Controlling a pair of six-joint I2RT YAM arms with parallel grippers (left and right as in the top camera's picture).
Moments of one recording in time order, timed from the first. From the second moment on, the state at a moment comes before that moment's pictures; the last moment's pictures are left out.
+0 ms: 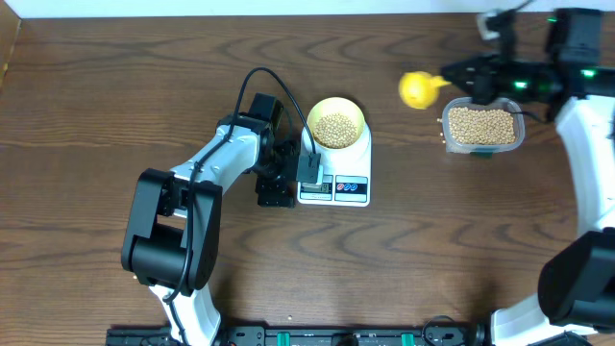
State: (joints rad) left arm -0.28 1.94 1.20 -0.77 0.36 1.40; right arm -0.16 1.73 1.56 -0.77 -0.89 -0.15
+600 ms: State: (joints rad) left arm -0.28 1.94 1.20 -0.77 0.36 1.40; right arm -0.21 1.72 1.56 -0.92 -0.30 -0.08
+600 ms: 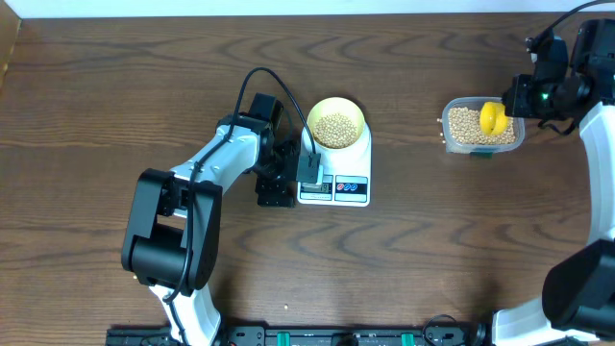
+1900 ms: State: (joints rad) left arm -0.28 1.94 1.20 -0.77 0.36 1.40; right arm -0.21 1.88 1.56 -0.84 -0.28 -0.08
